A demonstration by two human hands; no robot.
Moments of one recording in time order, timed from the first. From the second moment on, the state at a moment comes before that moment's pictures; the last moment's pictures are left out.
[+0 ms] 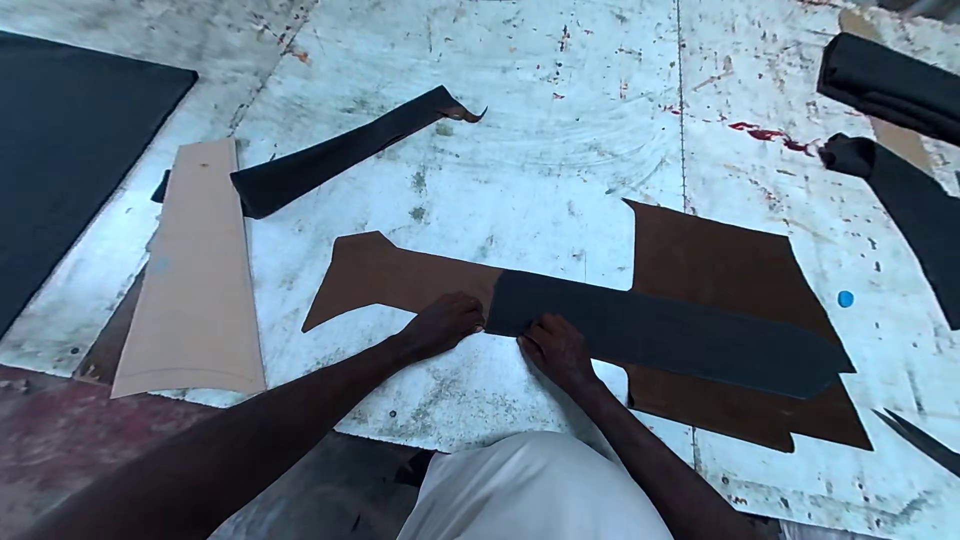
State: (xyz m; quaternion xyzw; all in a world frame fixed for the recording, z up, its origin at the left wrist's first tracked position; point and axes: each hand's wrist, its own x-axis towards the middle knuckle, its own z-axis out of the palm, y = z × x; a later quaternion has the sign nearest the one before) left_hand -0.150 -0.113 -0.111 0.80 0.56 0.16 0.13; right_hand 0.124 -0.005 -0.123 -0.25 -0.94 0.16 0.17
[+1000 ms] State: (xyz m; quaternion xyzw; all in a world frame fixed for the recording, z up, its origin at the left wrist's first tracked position) left_hand -0.130 -0.110 -0.109 0.80 0.57 0.14 0.12; right_hand 0.129 -0.009 -0.125 -0.25 -0.94 0.18 0.16
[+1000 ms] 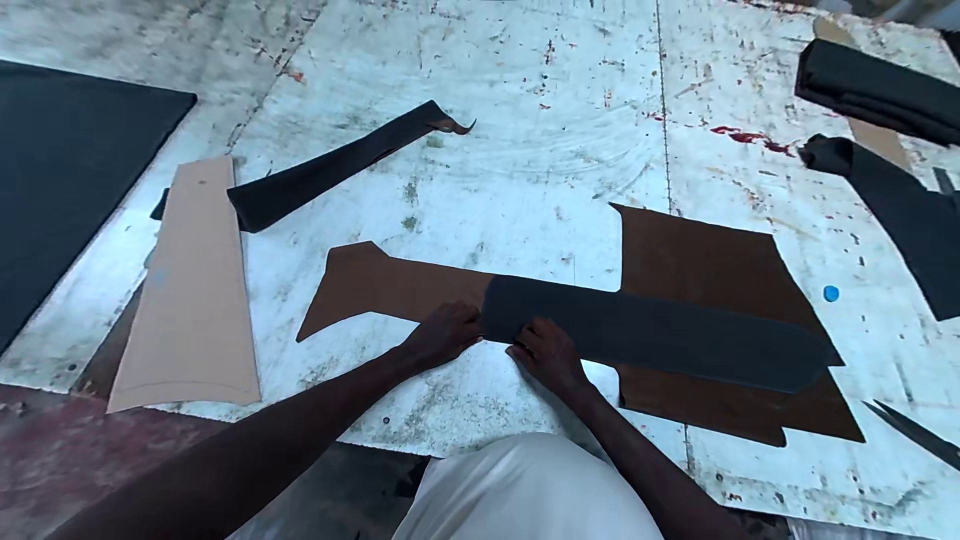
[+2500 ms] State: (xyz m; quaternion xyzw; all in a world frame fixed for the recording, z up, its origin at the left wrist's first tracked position) left_hand -0.130 -0.050 -0.131 0.67 0.72 0.16 0.09; right_hand 0.236 -0.009 -0.126 -0.40 -0.89 0.13 0.16
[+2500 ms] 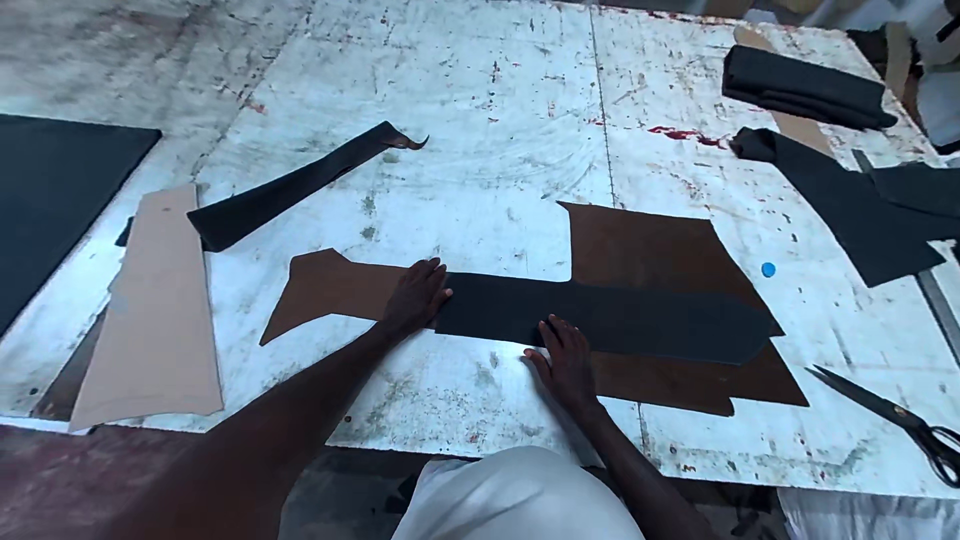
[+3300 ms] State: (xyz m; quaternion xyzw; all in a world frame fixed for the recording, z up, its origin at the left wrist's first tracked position) left_hand -0.132 -0.074 -0.140 0.66 0.74 0.11 0.09; right_hand 0.072 0.125 -0.112 -0.32 -0.90 0.30 0.05
